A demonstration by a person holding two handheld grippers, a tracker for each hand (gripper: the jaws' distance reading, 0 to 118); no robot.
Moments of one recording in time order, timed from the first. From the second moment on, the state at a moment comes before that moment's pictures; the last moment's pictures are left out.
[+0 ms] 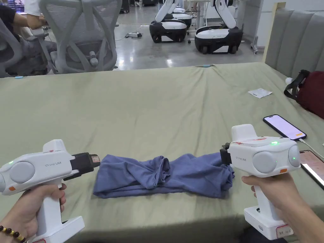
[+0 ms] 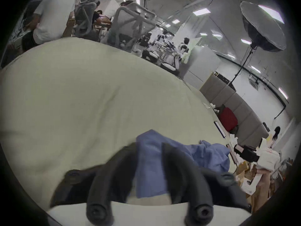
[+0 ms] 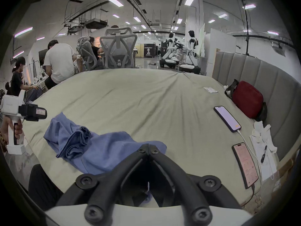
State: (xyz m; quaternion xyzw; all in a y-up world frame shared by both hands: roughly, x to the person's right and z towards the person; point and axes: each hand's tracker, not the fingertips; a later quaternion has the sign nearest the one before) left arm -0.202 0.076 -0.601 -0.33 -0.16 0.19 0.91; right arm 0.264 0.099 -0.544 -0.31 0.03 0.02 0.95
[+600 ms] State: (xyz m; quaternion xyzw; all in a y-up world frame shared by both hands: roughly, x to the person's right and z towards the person) left arm -0.140 0.030 -0.636 -0.40 -0.15 0.16 0.89; right arm 0.281 0.086 -0.534 -0.33 0.03 0.02 0.94
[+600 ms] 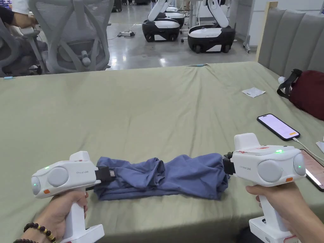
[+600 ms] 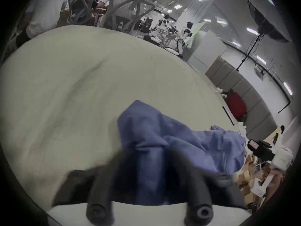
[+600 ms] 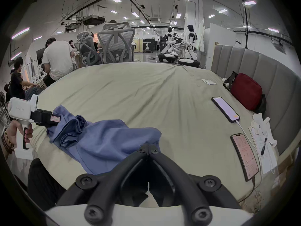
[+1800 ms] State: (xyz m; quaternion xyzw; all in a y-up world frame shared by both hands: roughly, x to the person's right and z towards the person) left arm -0.003 0.094 -0.614 -0.37 -0.30 0.11 0.87; right arm 0.307 0.083 -0.515 -0.34 0.02 -0.02 0.94
